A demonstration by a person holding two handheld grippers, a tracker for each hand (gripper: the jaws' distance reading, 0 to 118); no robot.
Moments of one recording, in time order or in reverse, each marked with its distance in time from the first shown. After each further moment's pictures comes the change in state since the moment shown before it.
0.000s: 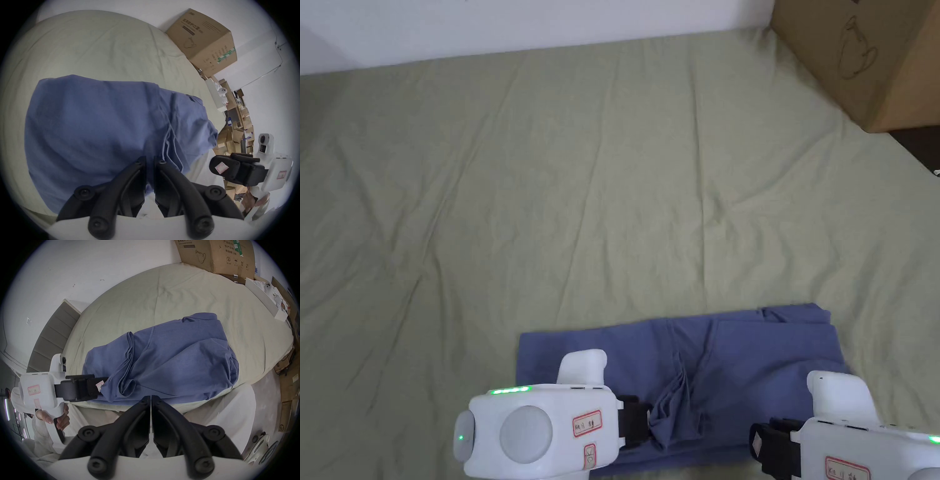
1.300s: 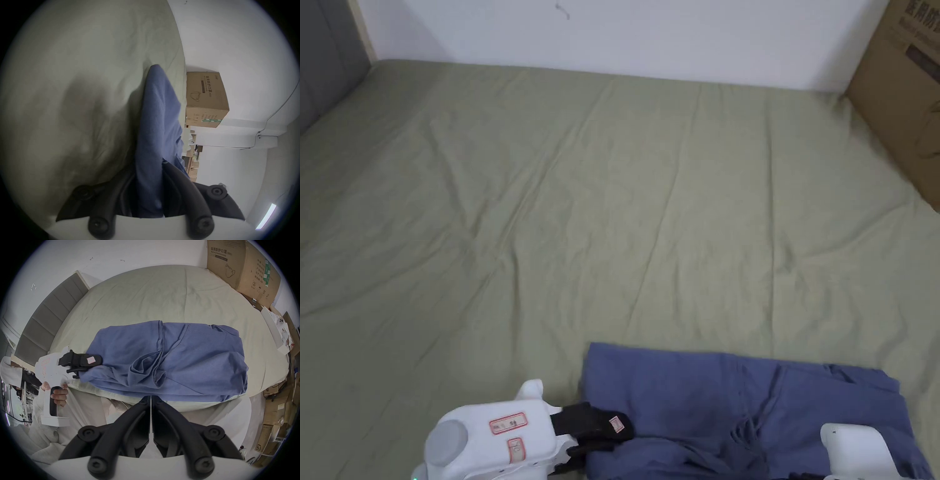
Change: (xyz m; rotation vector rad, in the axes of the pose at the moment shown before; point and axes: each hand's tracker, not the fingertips) left arm -0.171 -0.032 0.037 0.154 -0.410 0.658; right arm -0.078 -0.006 -0.010 -0.082 -0.087 0.235
